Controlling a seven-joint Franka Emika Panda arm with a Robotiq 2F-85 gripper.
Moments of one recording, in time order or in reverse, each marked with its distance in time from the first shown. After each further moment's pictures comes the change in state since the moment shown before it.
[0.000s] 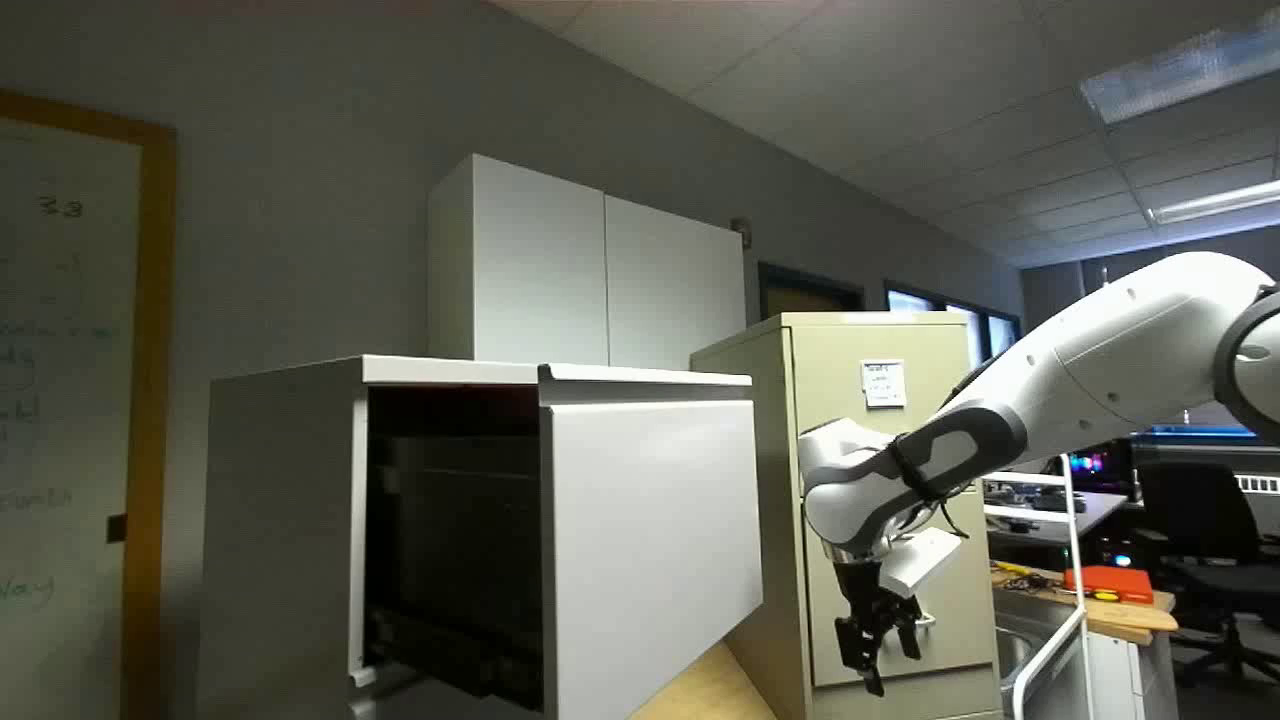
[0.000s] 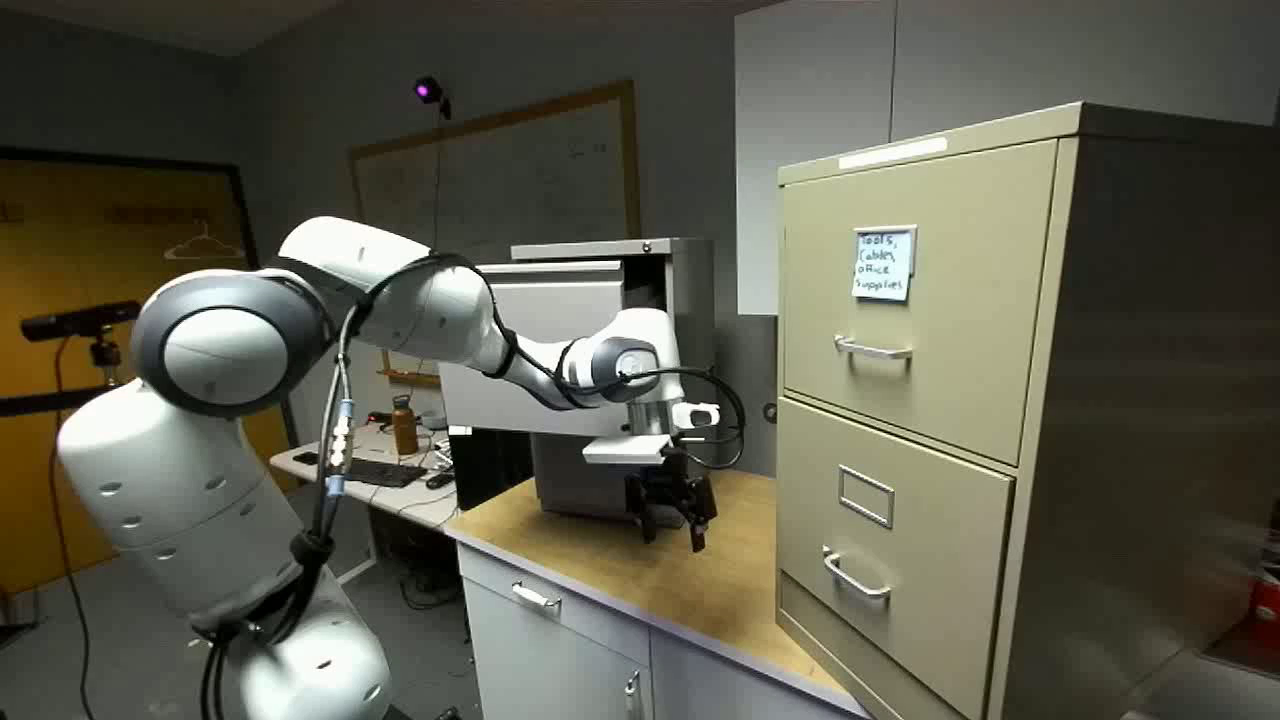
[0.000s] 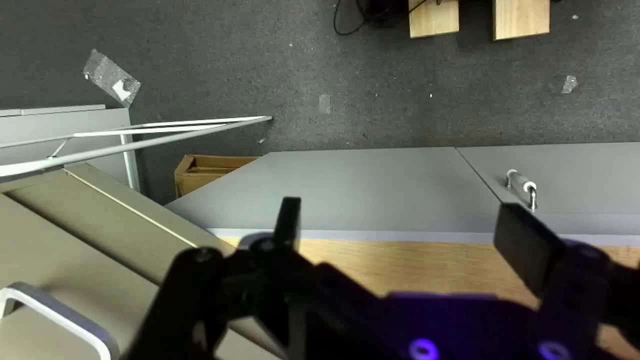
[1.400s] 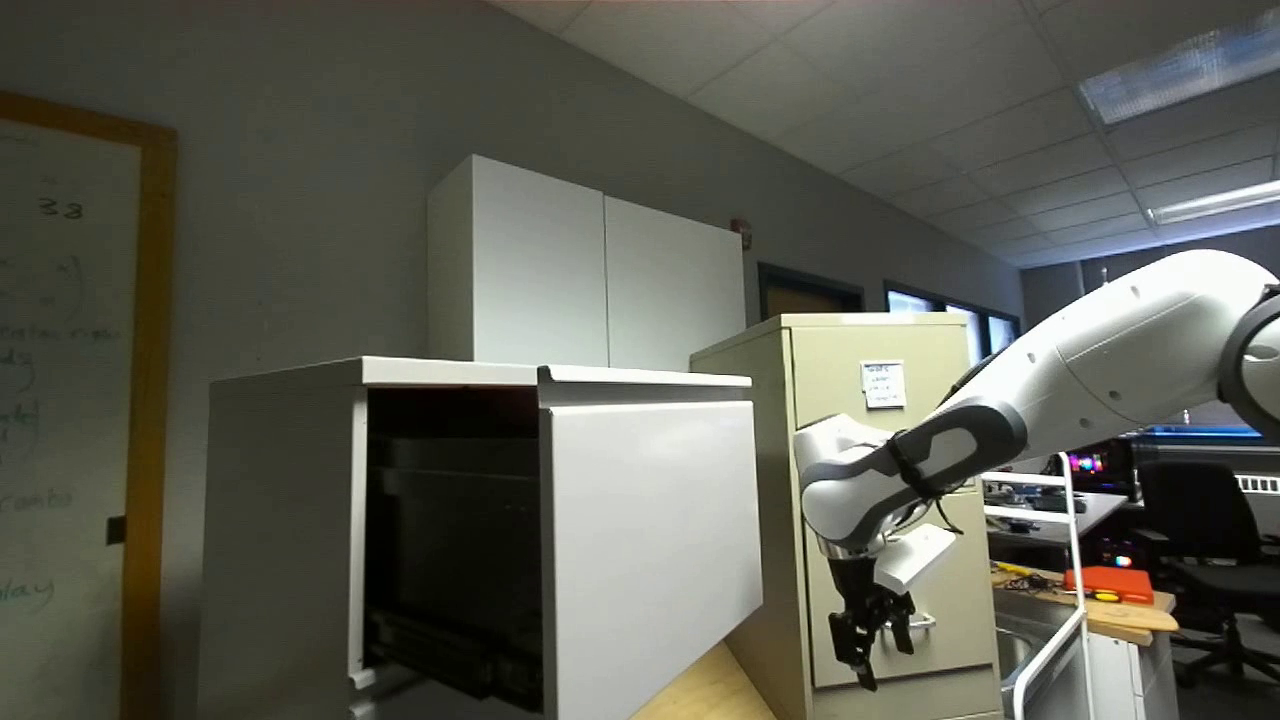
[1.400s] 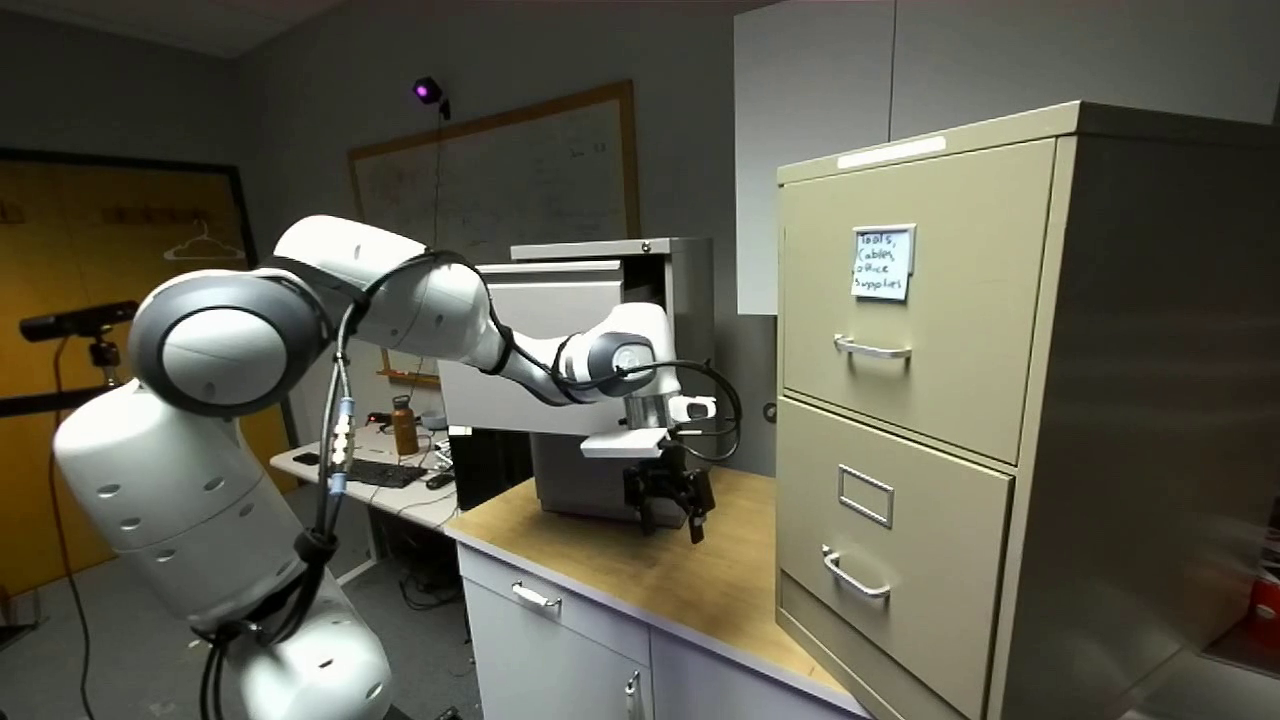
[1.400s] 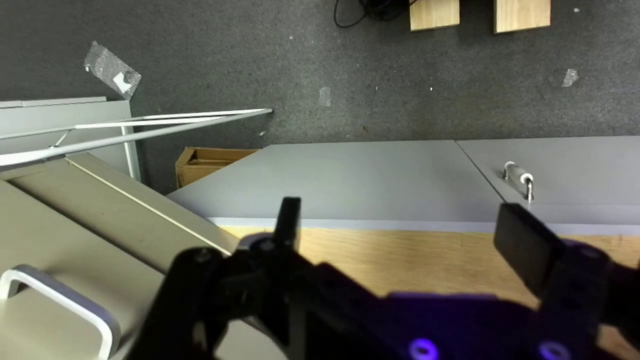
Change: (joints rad) arm 0.014 -0.008 0.003 0.010 0.000 0.001 0.008
